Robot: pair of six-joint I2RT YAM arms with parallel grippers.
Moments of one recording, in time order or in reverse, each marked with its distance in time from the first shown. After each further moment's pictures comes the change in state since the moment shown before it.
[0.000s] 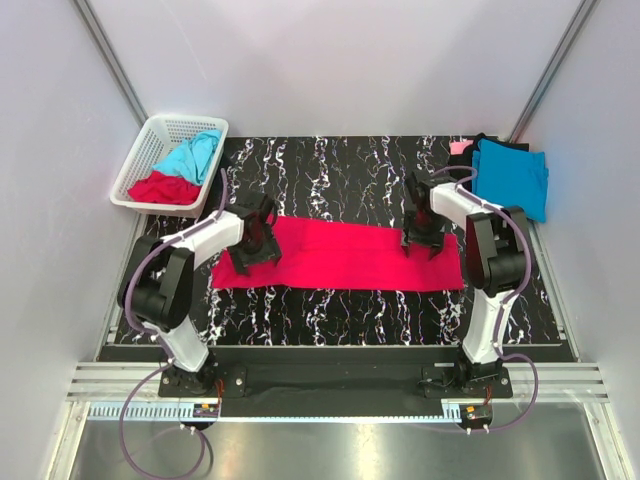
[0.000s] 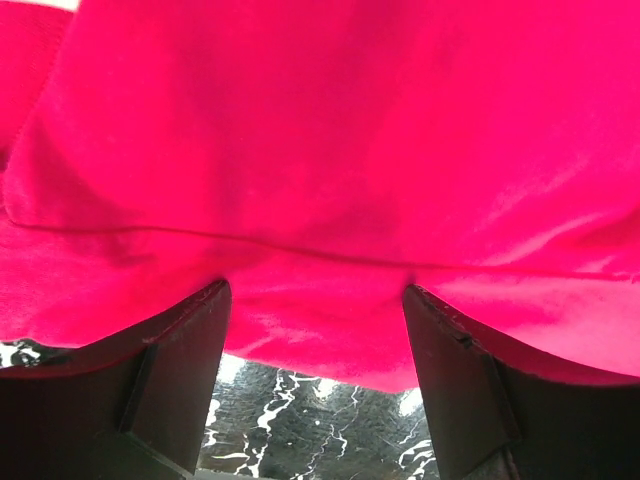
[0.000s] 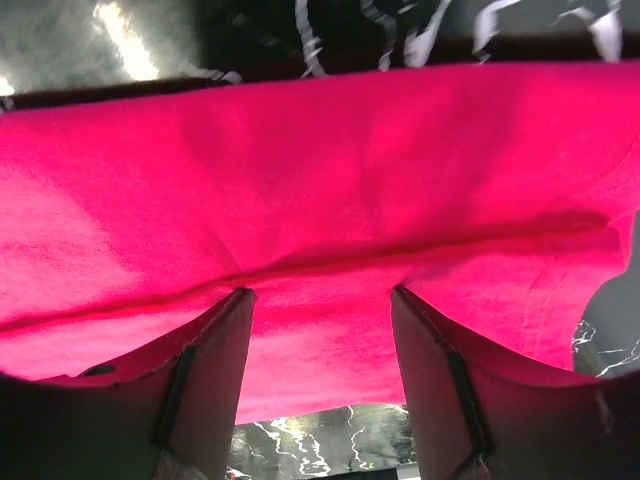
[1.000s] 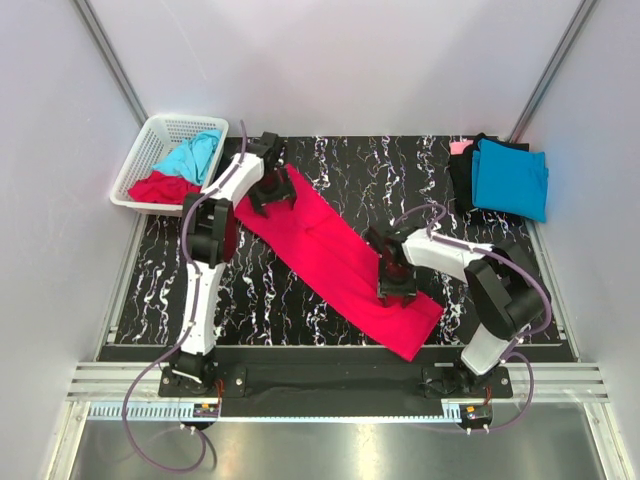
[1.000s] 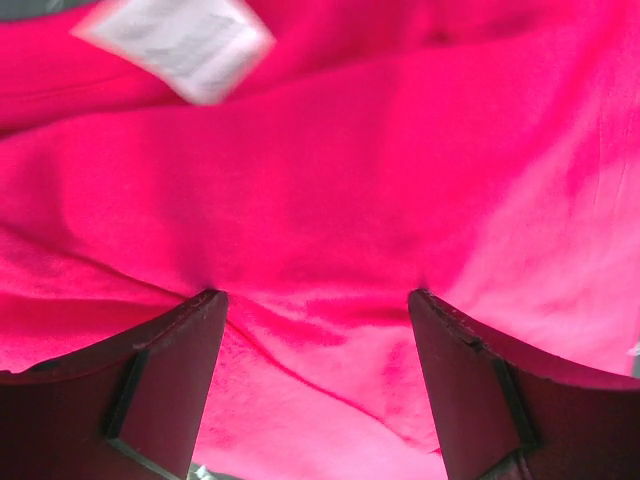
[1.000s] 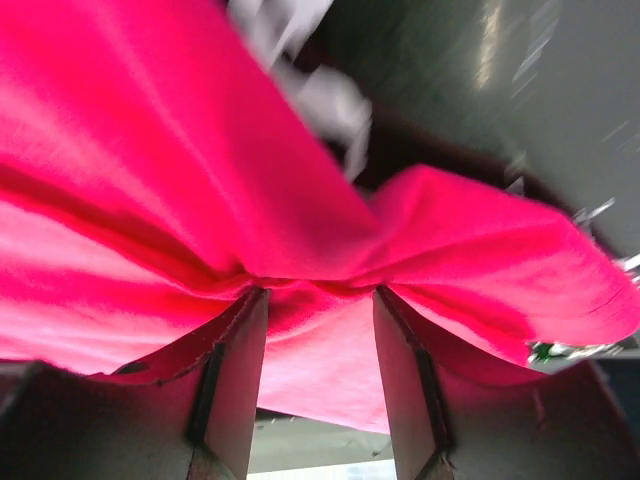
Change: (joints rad) left arm 0.113 0.708 1.014 -0.278 0.090 0.144; right arm 0.359 -0.283 -0.378 0.023 -0.031 0.257
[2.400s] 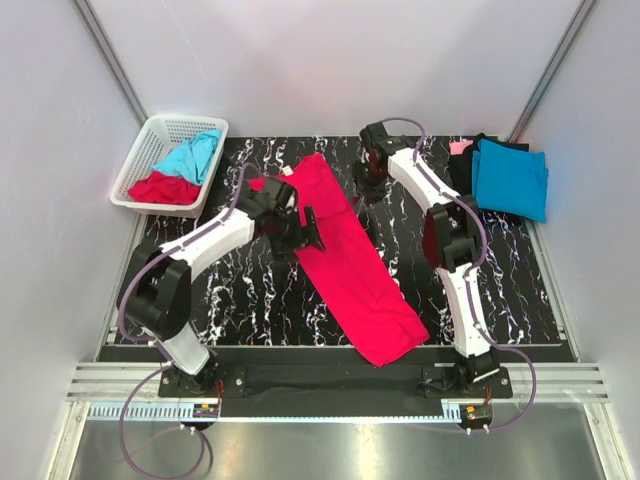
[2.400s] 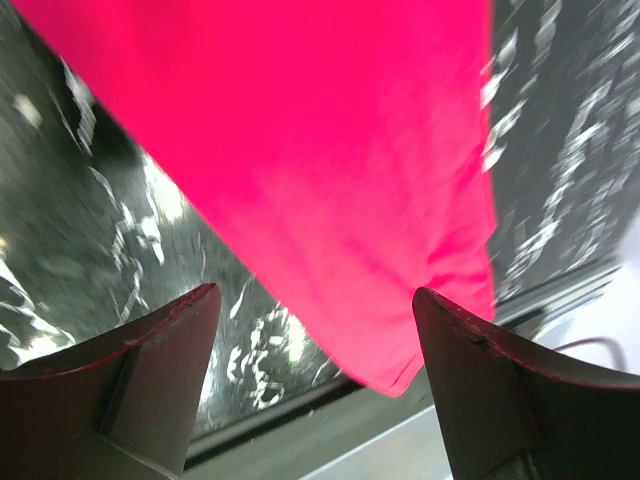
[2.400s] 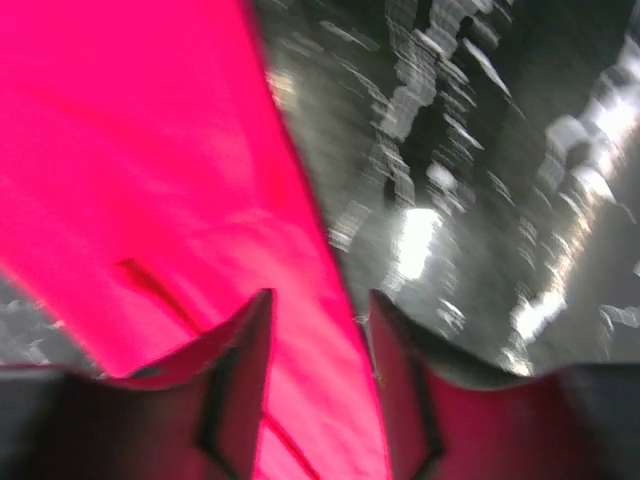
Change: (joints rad) left arm -0.218 -0.743 -0.867 0.416 0.338 -0.097; right arm -0.197 0.688 1.188 -0.117 -0.182 -0.327
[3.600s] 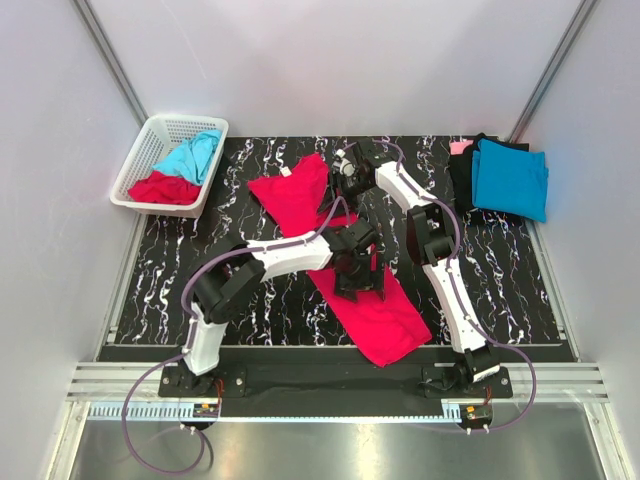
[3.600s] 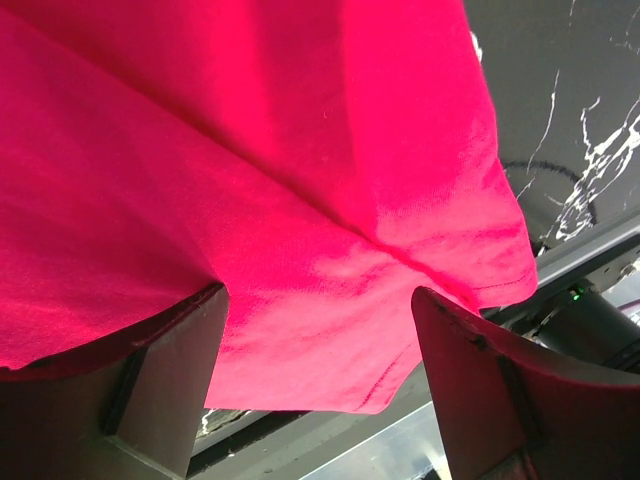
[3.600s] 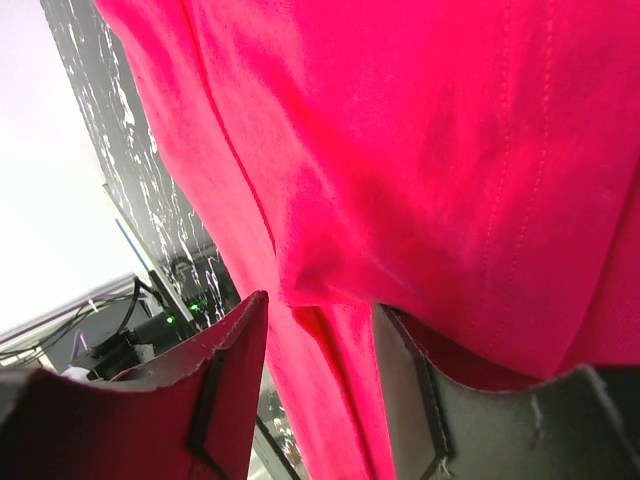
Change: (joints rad) left arm -0.454 0.355 0.175 0.062 -0.036 -0.140; right arm 0.002 0.327 0.247 0.111 -0.706 0.026
